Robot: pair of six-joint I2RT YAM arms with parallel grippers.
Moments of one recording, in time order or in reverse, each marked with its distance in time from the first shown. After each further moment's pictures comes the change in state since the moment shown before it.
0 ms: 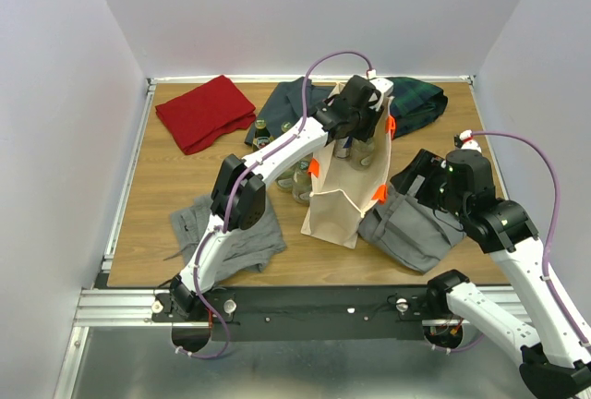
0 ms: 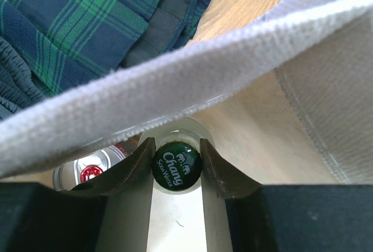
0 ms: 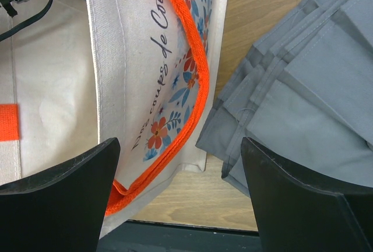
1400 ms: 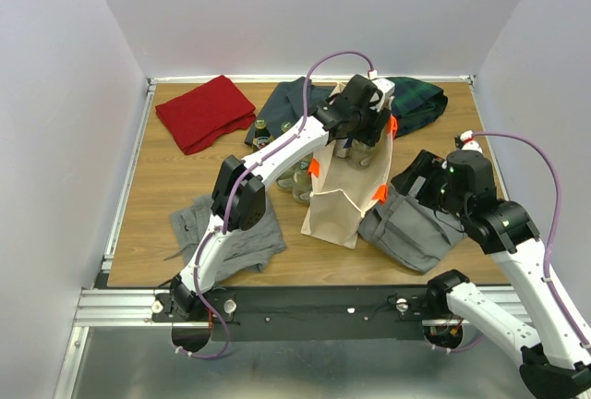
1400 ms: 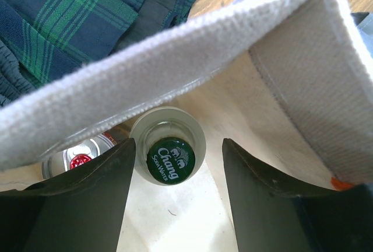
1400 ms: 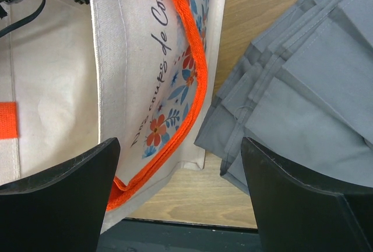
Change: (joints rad) left arm -0.006 0.000 0.035 -0.061 0.015 -0.006; right arm 0.000 -0.006 0.006 -0.014 0.001 0.000
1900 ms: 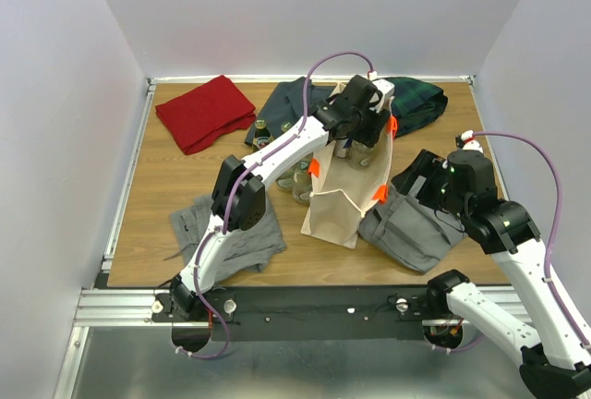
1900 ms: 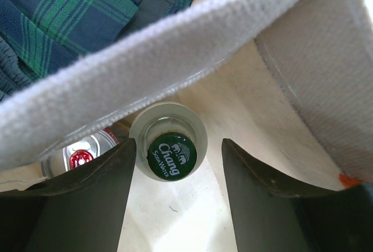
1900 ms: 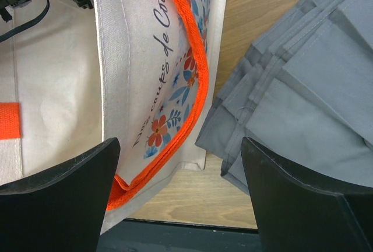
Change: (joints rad) left arm 0.000 0.000 0.000 -0.017 0.000 0.005; right arm 0.000 0.000 0.005 -0.001 0.001 0.000
